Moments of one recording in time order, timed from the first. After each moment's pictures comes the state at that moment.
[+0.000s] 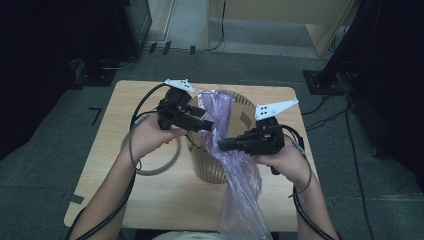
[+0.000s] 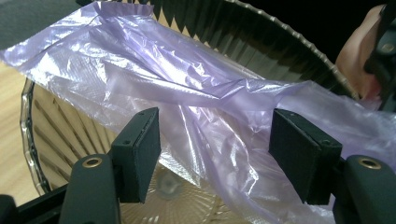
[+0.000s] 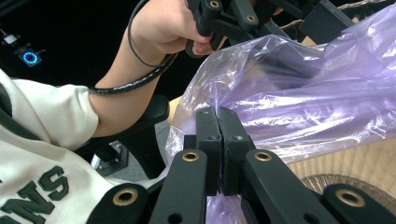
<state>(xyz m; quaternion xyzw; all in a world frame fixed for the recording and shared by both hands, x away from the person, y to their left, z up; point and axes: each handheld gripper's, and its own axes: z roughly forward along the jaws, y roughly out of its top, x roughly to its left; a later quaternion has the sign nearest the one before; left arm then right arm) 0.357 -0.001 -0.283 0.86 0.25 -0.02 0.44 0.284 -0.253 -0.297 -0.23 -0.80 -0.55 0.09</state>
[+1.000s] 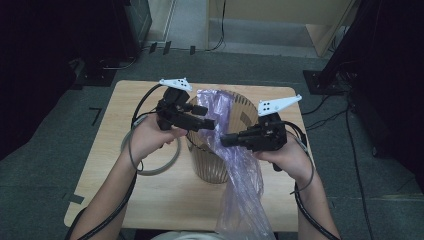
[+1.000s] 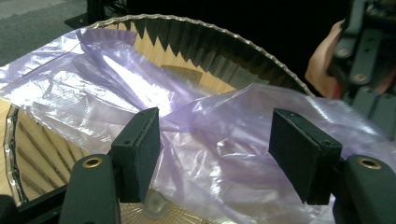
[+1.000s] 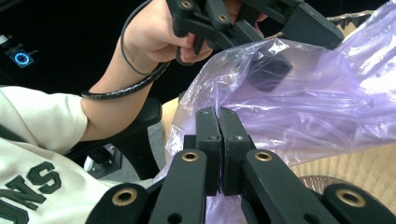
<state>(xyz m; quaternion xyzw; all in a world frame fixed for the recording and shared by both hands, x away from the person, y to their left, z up) 0.351 0.002 -0.279 0.84 0.24 -0.04 0.48 0.288 -0.258 -0.289 -0.23 -0.80 -0.55 0.08</state>
